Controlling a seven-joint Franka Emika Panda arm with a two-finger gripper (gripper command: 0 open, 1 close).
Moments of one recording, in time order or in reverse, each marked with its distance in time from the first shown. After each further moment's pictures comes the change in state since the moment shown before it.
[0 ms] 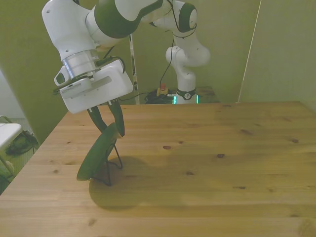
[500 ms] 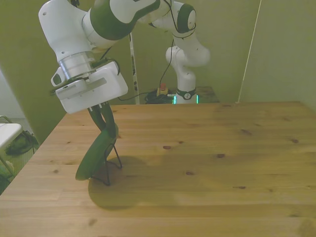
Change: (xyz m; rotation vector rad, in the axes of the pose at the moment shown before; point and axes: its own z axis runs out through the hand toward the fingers) arm 0.011 0.012 -0.004 -0.007 0.013 0.021
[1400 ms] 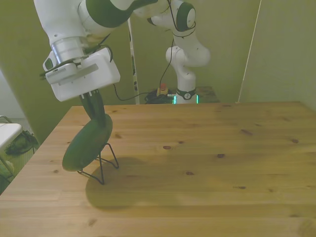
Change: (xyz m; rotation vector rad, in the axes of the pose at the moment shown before) arm -0.002 -0.005 -0.049 0.018 0.074 0.007
